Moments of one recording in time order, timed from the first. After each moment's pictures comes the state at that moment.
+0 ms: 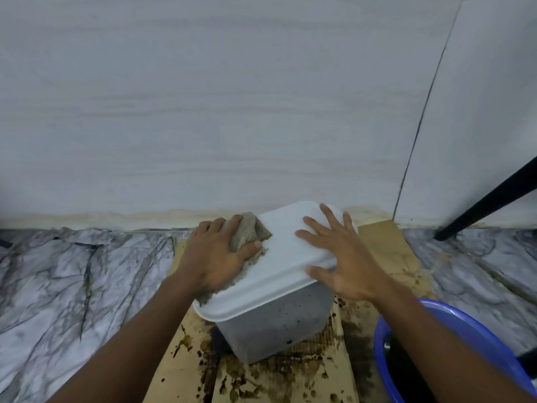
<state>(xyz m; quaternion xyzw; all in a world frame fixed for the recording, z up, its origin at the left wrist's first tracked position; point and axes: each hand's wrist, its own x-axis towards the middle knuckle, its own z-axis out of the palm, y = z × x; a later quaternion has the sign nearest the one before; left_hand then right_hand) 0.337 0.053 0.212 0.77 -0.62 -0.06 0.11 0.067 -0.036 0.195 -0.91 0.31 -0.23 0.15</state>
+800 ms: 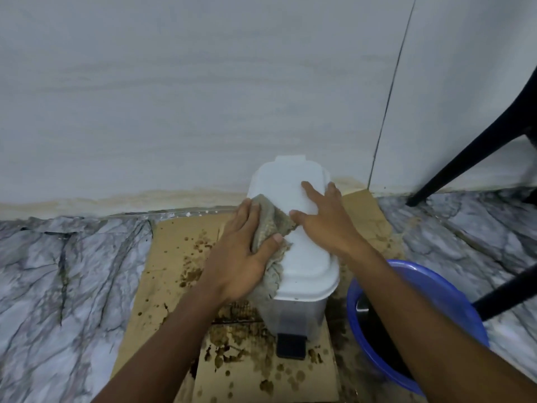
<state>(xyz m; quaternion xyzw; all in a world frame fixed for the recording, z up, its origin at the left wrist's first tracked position) 0.229 0.082 0.204 0.69 -0.63 -0.20 0.29 0.060 -0.033 0.208 -0.74 0.53 -0.21 0.36</state>
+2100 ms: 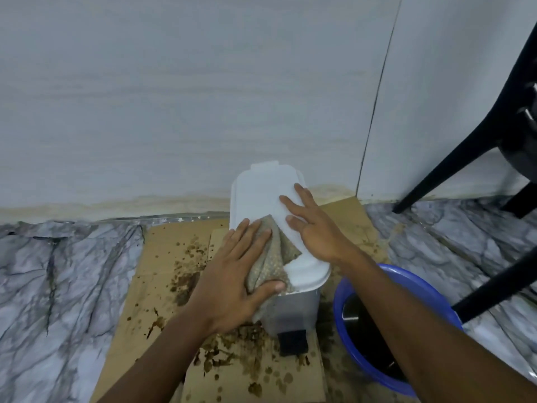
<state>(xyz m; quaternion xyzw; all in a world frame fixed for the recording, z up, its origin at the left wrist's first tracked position) 0.224 0.112 0.186 0.61 -0.76 -0.05 0.21 0.046 -0.031 0.199 -0.79 0.41 -0.25 0.39</state>
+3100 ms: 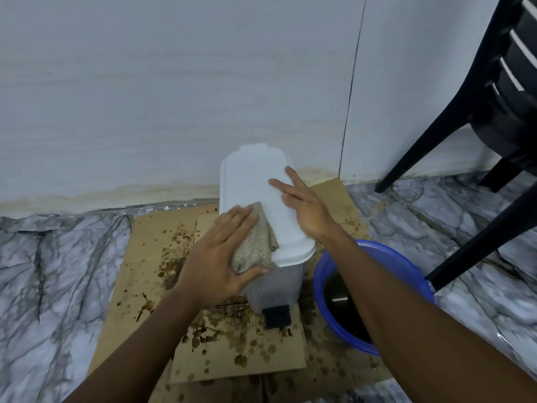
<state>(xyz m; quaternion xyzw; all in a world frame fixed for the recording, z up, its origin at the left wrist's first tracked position) 0.205 0.106 0.164 0.56 -0.78 0.05 0.26 0.013 -0.035 0.183 -0.63 0.34 -0.40 0.57</state>
